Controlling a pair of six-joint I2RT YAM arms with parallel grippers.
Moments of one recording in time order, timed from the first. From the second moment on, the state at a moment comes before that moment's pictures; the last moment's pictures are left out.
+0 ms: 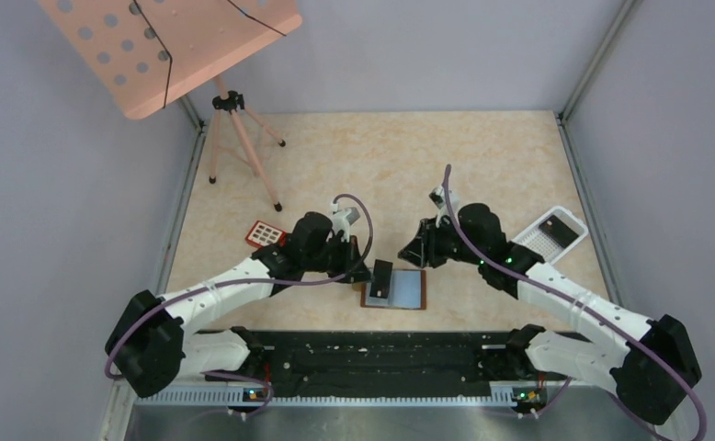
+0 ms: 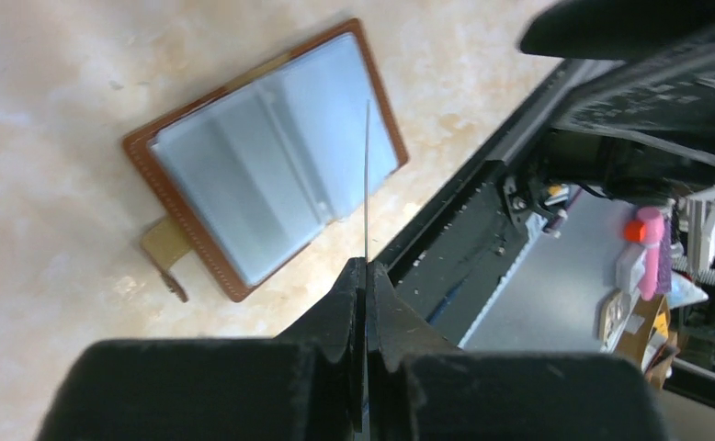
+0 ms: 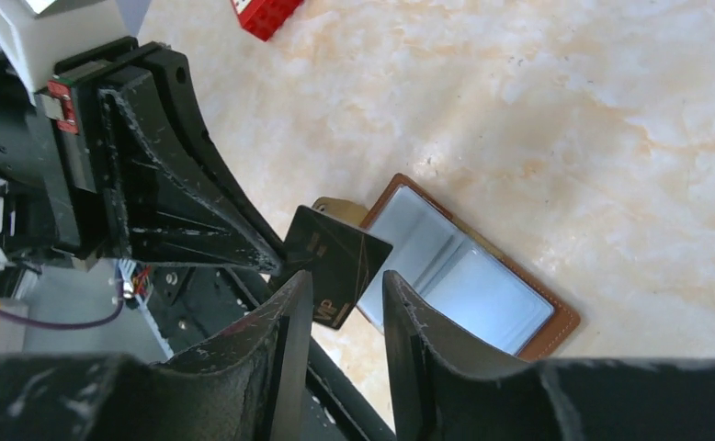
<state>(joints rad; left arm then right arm) -0.73 1.21 0.64 -0.12 0.41 -0.67 0.68 1.01 0.63 -0.10 -0.27 0.52</state>
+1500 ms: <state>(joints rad) -0.73 1.18 0.76 -0.24 0.54 -0.52 0.52 1.19 0.65 -0.01 -0.81 0.48</state>
